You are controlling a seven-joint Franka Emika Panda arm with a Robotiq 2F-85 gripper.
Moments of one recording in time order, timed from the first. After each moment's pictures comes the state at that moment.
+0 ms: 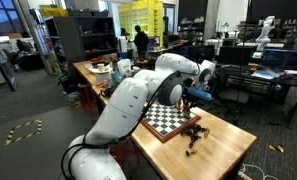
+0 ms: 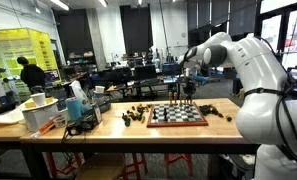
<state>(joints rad) -0.26 0.71 0.04 -1.18 0.18 1.63 -0.54</state>
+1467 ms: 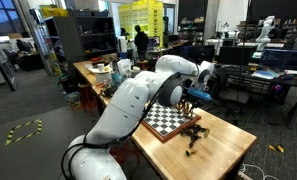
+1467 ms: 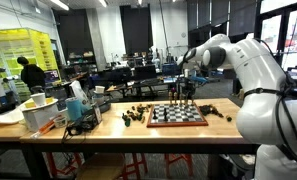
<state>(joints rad) -0.25 0.73 0.04 -1.15 0.18 1.63 -0.54</state>
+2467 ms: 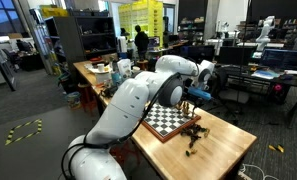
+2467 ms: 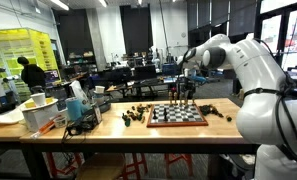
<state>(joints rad) -0.25 0.74 0.04 -1.13 0.17 1.63 -0.54</state>
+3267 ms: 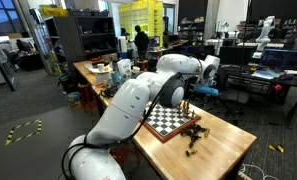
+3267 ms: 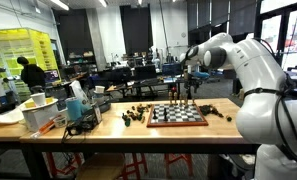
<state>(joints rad) -0.27 0.74 0.02 -1.07 0.13 1.66 -0.54</state>
